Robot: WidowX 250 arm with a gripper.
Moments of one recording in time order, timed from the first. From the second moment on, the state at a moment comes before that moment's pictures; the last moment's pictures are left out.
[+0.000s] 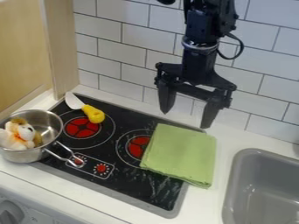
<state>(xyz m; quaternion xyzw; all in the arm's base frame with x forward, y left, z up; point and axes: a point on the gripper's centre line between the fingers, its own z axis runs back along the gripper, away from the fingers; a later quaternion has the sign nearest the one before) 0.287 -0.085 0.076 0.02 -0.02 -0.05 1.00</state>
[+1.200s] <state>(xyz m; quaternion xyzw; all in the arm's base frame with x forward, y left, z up) 0.287 -0.069 0.024 0.03 0.02 -0.04 1.00</state>
